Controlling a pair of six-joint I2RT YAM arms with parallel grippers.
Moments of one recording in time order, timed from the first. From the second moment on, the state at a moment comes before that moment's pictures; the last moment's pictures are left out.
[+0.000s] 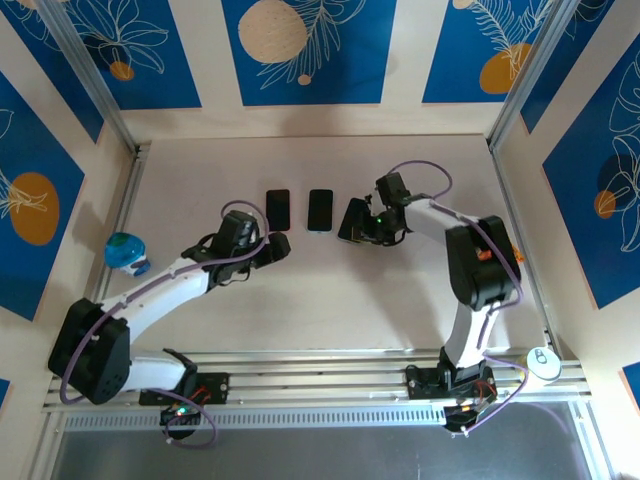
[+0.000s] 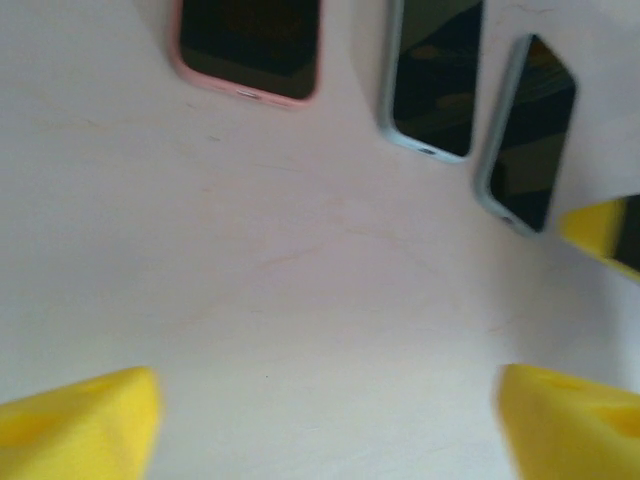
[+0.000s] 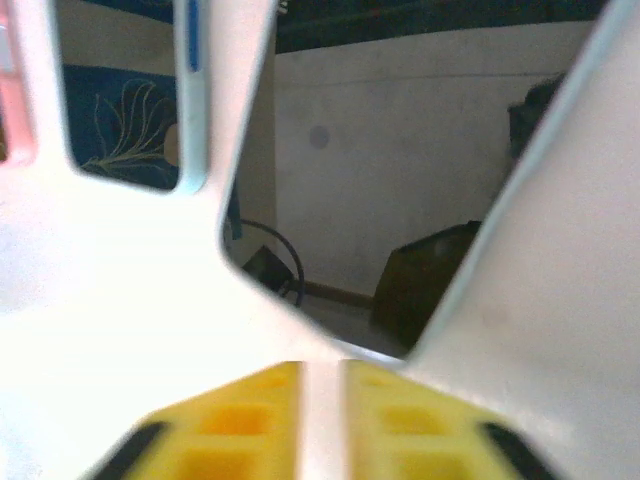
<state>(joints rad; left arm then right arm) -0.53 1.30 0.80 -0.34 0.03 -0.77 0.31 1.80 1.16 -0.50 -0.39 0.41</state>
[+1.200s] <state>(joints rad) -0.14 1.37 0.40 0.51 -0.27 0.02 0.03 1.47 0.46 0.53 -0.01 0.13</state>
